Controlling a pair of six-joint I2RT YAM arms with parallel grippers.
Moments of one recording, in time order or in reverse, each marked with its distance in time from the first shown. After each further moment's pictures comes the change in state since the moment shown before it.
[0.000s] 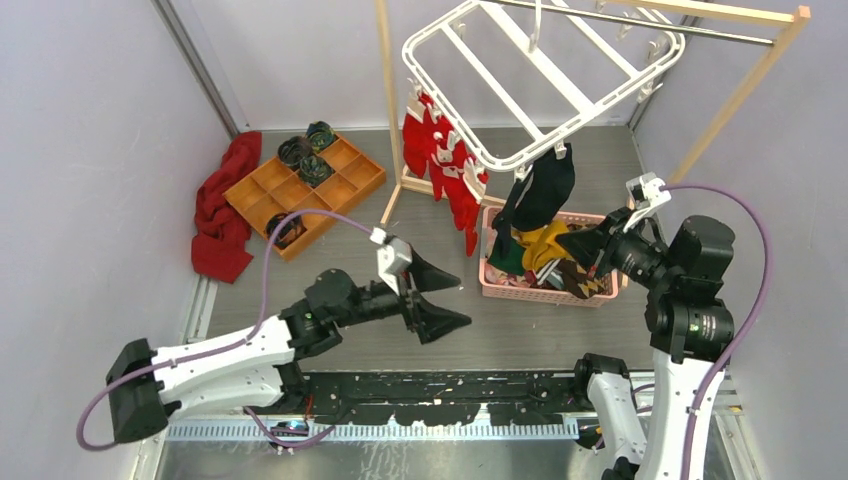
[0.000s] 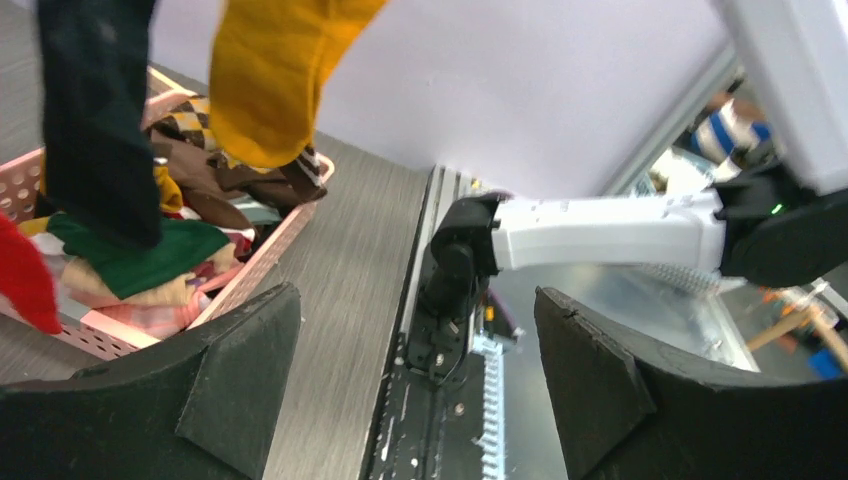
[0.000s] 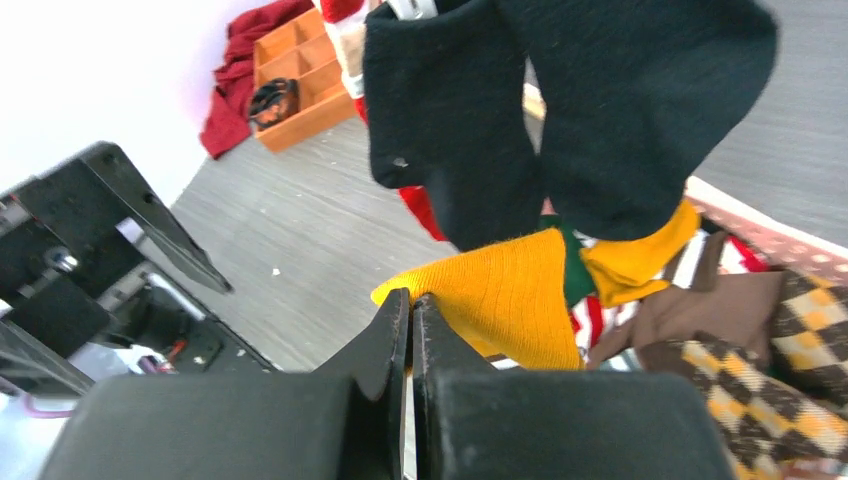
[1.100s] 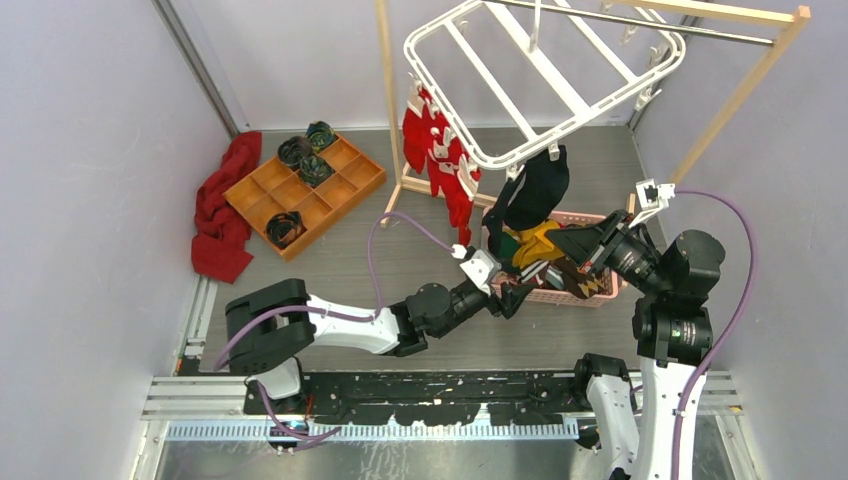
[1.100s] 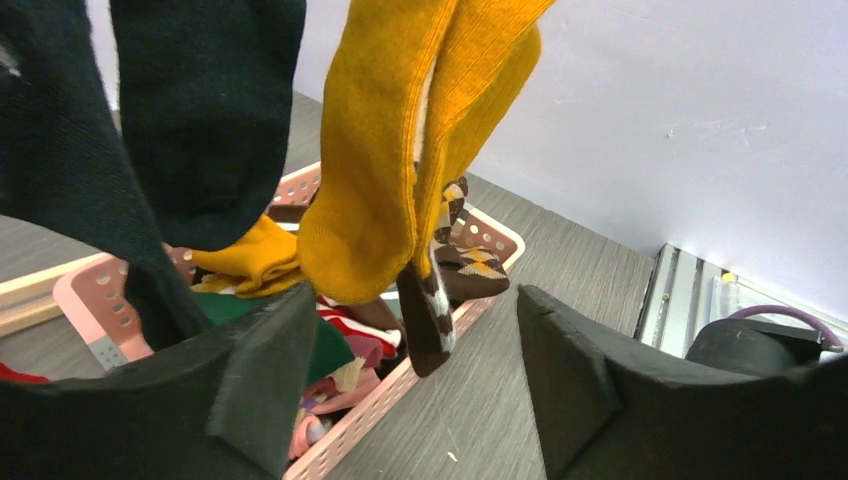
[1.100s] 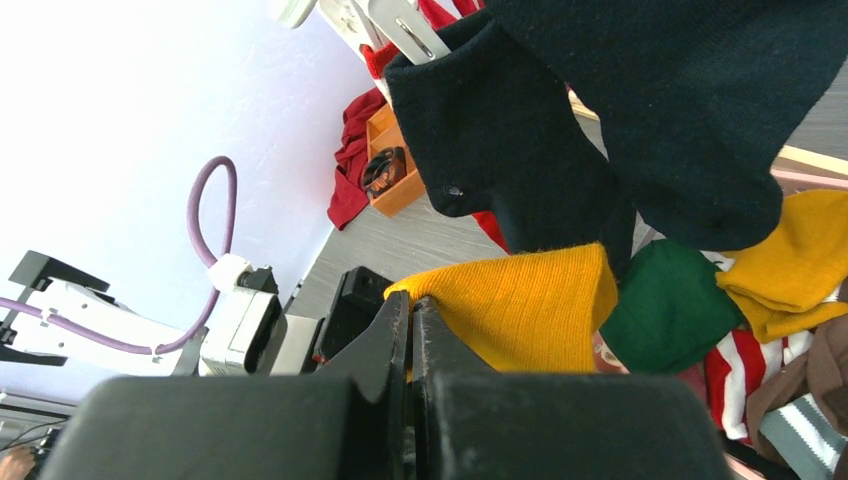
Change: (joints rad) left arm -0.259 0.771 0.237 0.558 -0.614 0.357; right arm 0.003 -0.105 -0.233 0.370 -0.082 0.520
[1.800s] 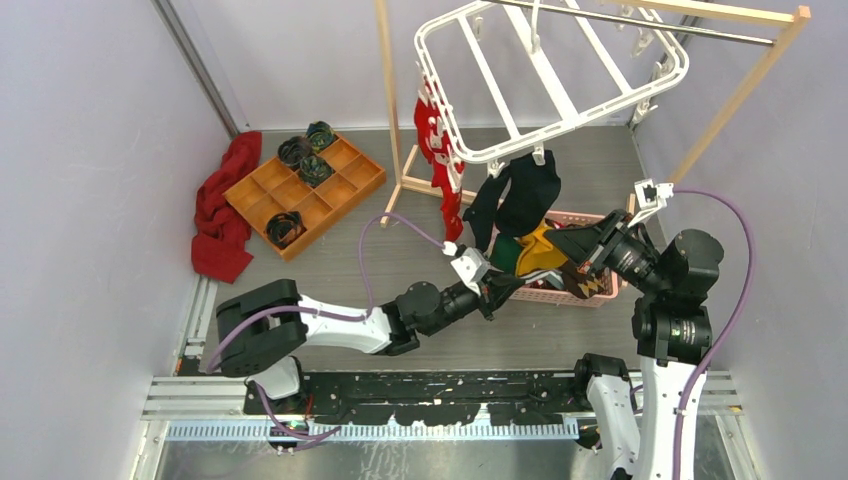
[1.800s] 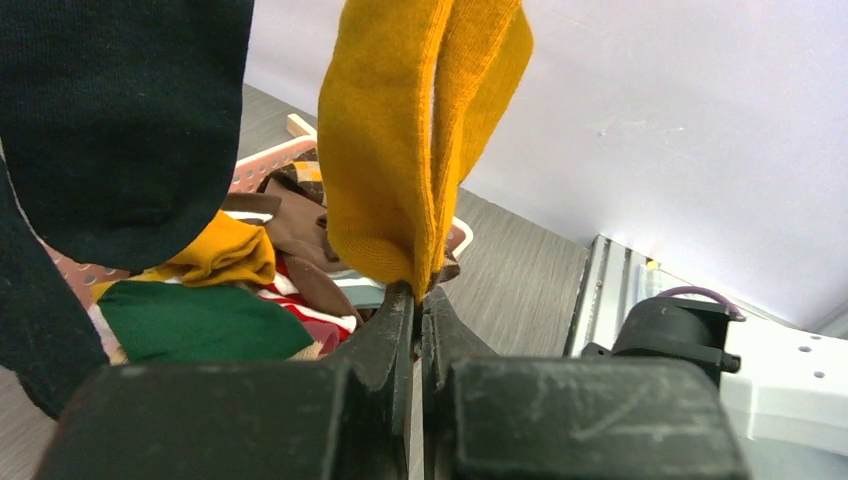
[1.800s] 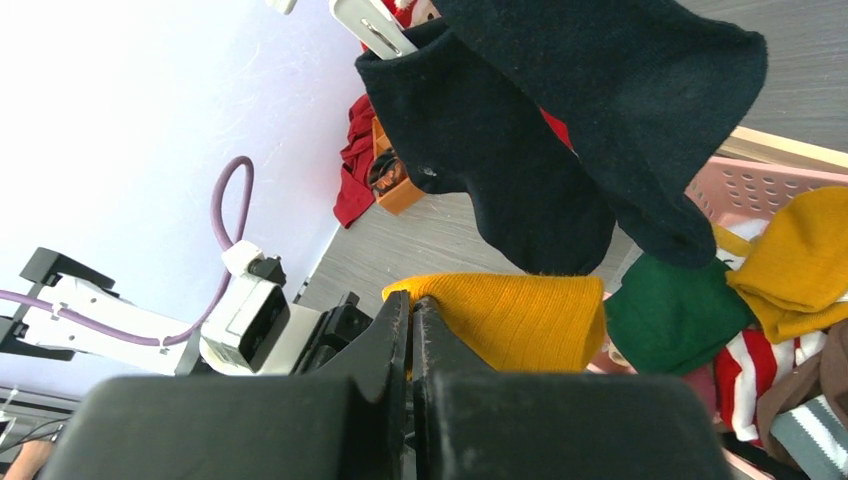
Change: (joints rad) left arm 0.029 -0.028 -0.047 0.023 0.105 -0.087; right arm 0.010 0.001 -0.002 0.012 0.002 0.018
